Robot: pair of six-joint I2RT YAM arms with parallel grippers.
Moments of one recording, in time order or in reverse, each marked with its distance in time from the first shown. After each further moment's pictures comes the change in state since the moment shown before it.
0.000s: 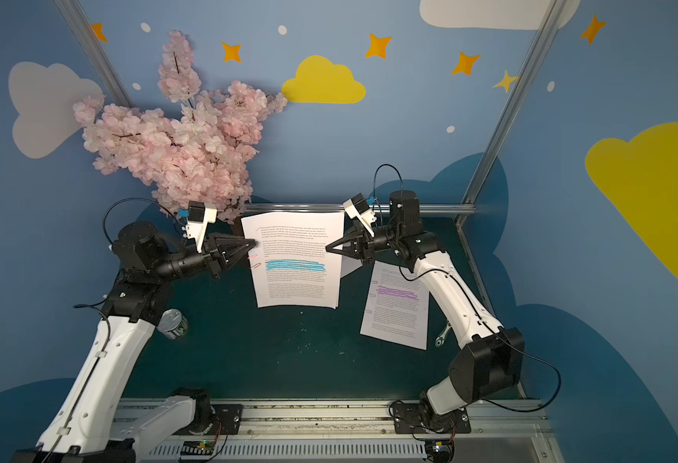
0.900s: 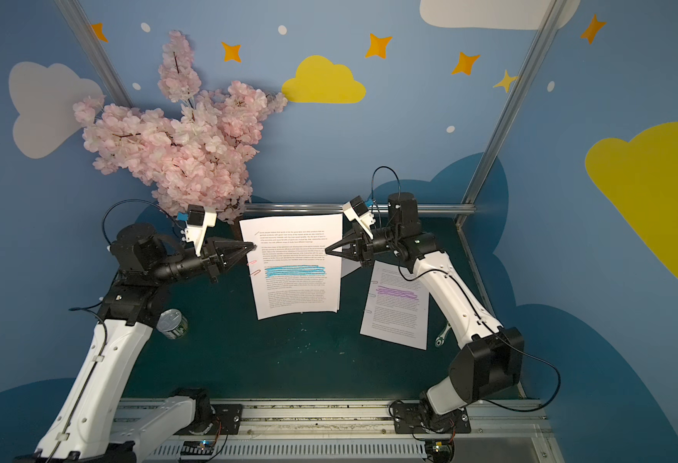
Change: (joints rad) left arm 0.017 -0.018 0.005 -0.085 -0.007 0.082; right arm 0.000 0.000 -0.003 -0.039 0.010 -0.037
